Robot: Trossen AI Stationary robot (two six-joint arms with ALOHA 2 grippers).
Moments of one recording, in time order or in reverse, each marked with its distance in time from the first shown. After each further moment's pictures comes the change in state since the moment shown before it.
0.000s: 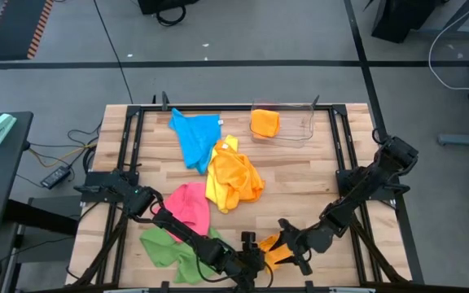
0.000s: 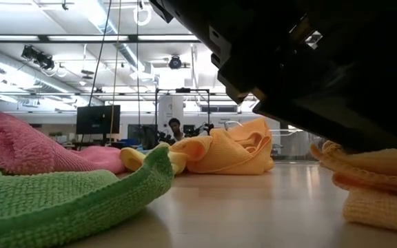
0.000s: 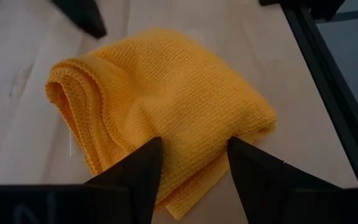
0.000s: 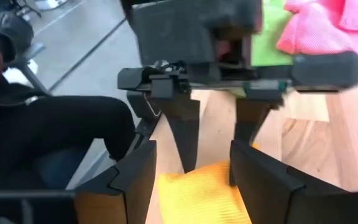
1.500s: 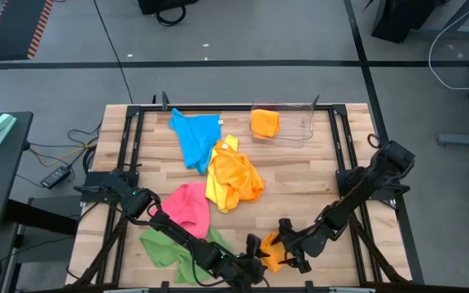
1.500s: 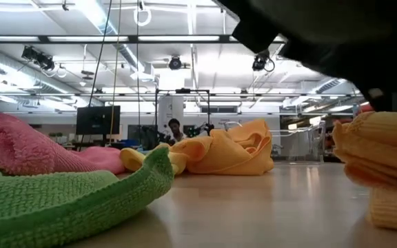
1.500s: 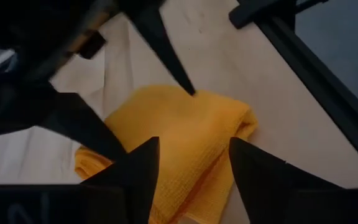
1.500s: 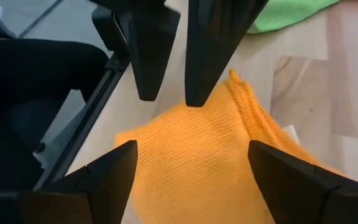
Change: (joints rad) left arm -0.035 -0.007 0.001 0.087 -0.092 0.384; right arm -0.004 0.052 0.021 -0.182 -0.025 0.003
